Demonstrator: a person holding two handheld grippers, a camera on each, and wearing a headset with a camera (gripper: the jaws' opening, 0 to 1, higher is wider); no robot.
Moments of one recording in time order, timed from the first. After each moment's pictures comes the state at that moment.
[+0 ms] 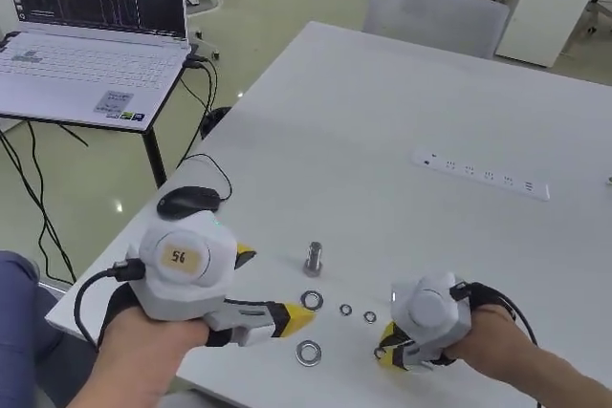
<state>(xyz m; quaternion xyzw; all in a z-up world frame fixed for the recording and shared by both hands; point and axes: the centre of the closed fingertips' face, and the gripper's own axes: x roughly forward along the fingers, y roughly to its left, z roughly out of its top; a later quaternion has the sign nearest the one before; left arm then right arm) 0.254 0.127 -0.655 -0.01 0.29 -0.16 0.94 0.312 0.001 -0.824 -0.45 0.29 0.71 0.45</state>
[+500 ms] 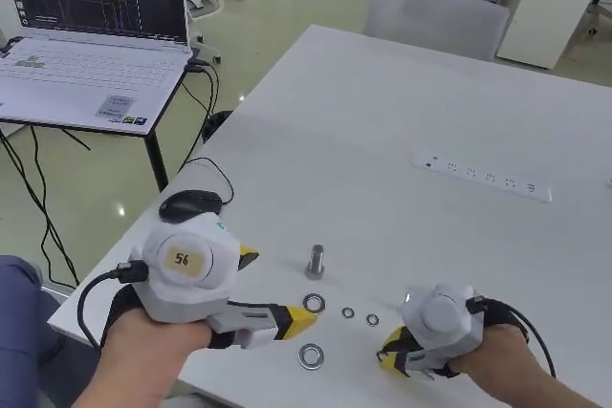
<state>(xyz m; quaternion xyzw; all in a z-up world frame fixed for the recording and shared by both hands) 0.252 0.130 -0.655 0.00 0.29 -0.16 0.94 0.314 0.000 -0.823 -0.37 0.32 0.68 0.54</state>
